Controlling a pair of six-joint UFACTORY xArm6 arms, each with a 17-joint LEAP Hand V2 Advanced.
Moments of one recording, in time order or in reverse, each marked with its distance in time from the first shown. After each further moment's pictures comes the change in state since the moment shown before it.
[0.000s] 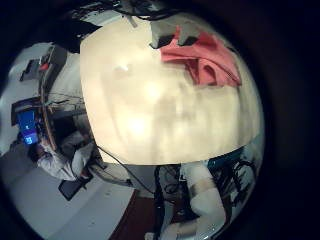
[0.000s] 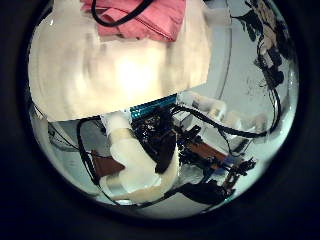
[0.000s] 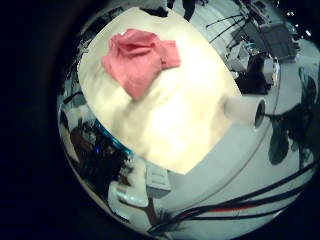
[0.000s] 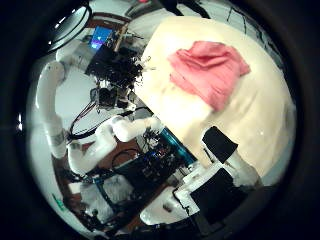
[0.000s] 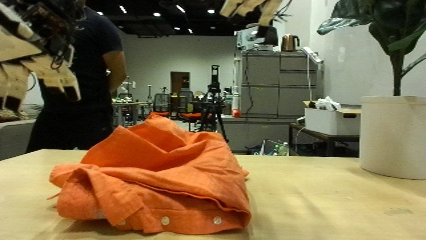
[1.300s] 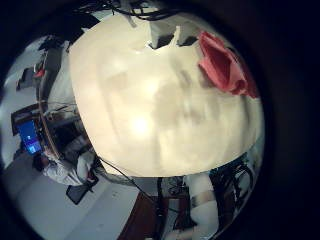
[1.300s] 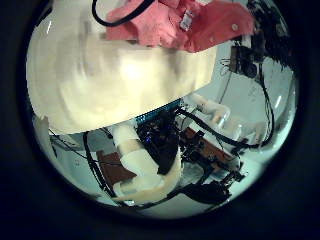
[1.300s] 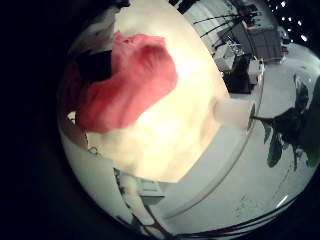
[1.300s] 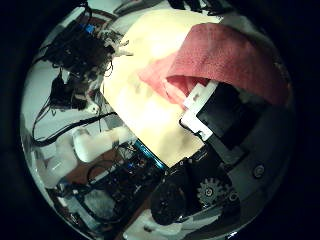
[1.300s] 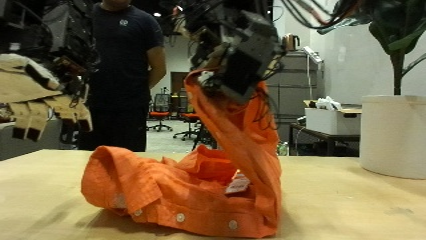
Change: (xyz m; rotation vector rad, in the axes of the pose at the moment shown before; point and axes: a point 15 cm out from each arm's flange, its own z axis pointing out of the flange) left arm -0.048 -0.054 0.036 -0.055 0.040 -0.011; right arm -0.036 -0.157 0.116 0.015 0.196 -0.095
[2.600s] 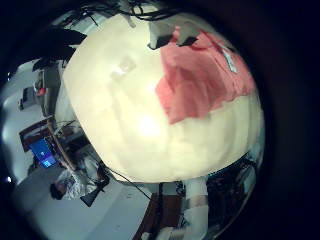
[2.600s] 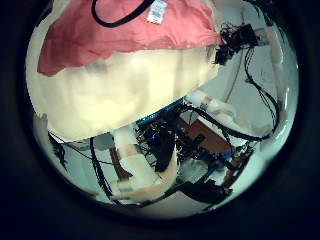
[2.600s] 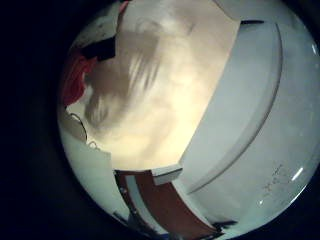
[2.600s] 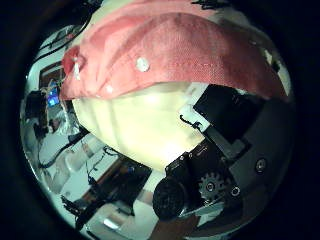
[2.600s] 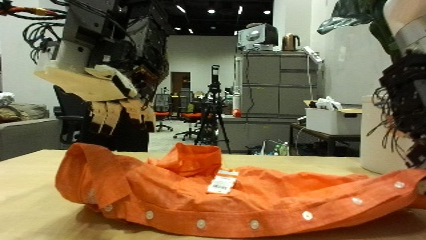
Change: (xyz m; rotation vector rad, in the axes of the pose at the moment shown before) left arm 0.080 -0.066 -0.021 -0.049 -0.165 0.144; right arm 0.251 0.306 0.132 -0.158 -0.032 0.598
